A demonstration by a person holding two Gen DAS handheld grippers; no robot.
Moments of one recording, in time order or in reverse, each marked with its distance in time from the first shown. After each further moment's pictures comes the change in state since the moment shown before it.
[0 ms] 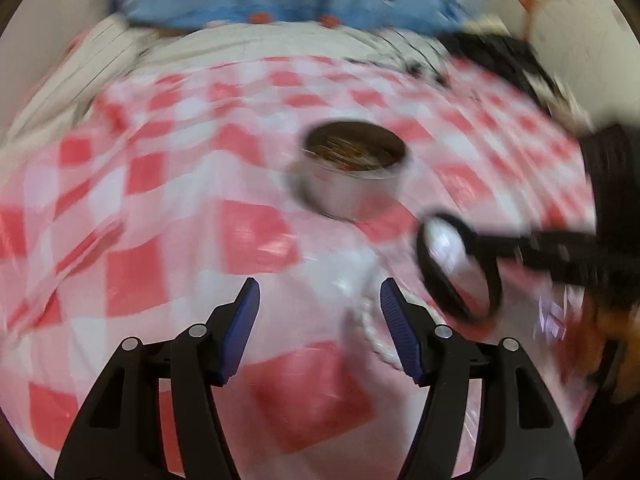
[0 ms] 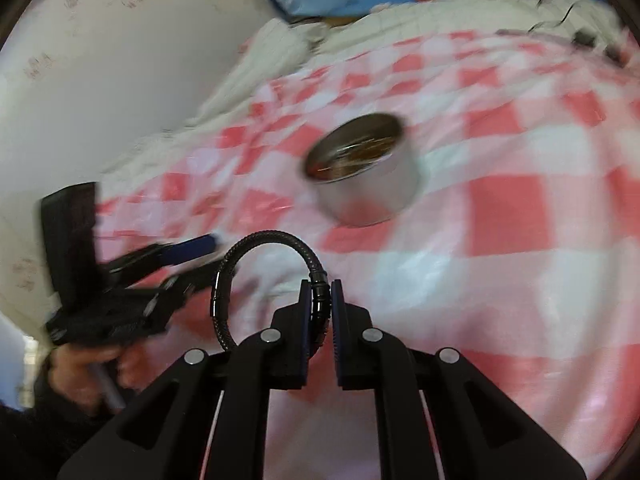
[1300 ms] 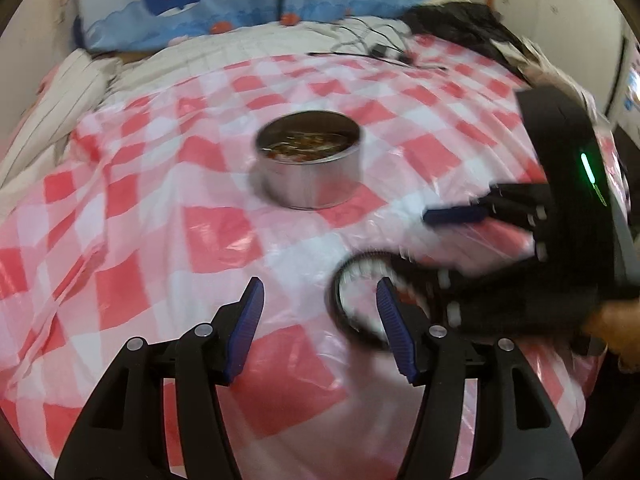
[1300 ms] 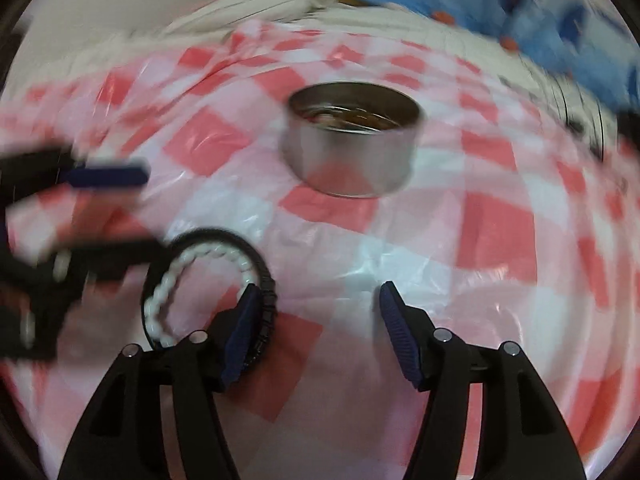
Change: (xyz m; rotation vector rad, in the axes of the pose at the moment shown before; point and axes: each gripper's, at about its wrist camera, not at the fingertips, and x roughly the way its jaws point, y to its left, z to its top) left arm -0.010 -0.019 -0.005 0.109 0.006 -0.017; right arm 0.038 0.022 -0.010 -0.192 0.065 -0.291
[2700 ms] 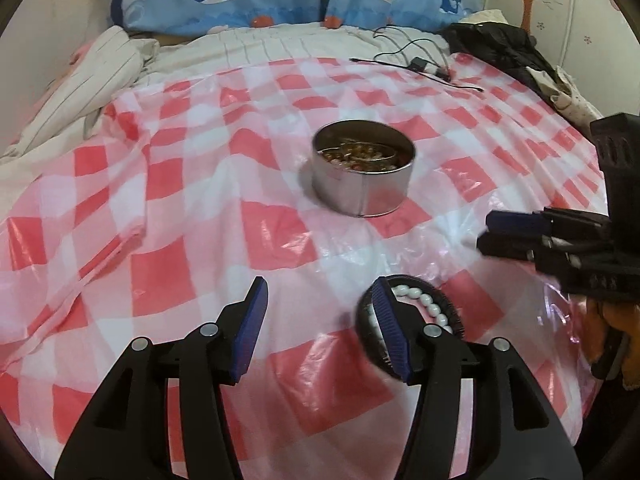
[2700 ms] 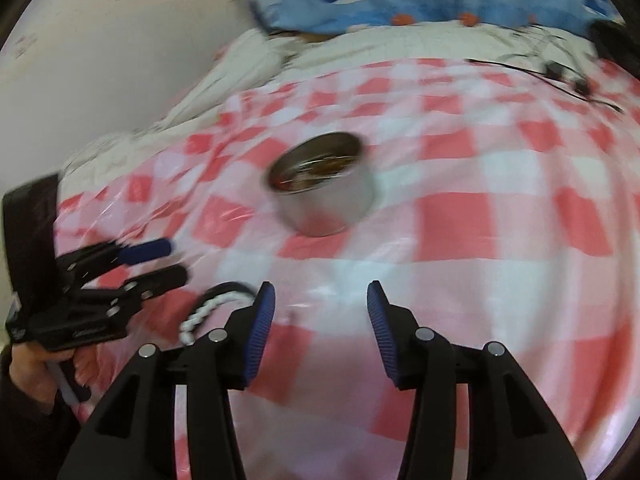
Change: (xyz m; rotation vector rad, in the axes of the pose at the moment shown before) left arm -0.009 0.040 -0.001 -0.145 -0.013 0.063; right arm -0.037 -0.013 0.000 0.134 -0.109 0.259
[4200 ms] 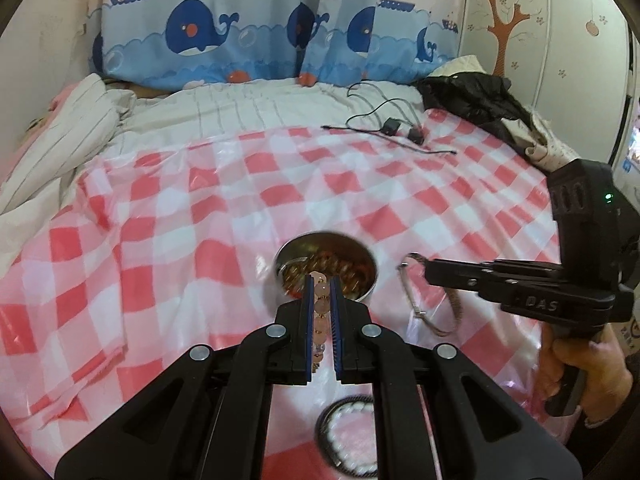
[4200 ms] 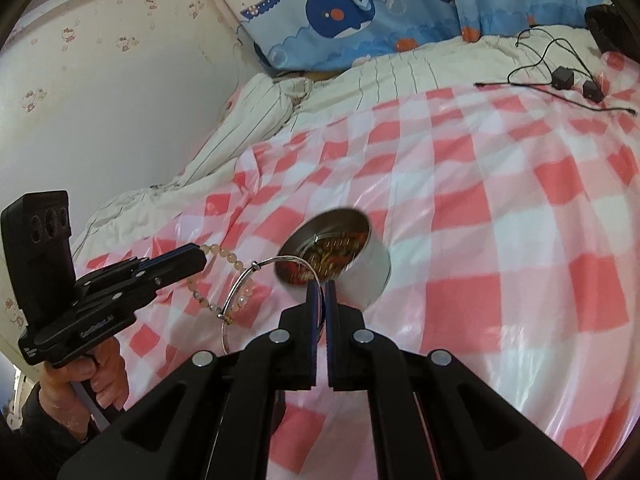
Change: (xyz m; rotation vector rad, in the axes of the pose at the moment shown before) left arm -0.012 -0.020 0.081 0.014 -0.183 -0.121; right arm -0.016 -0.044 0.053 0.130 -0.157 0.074
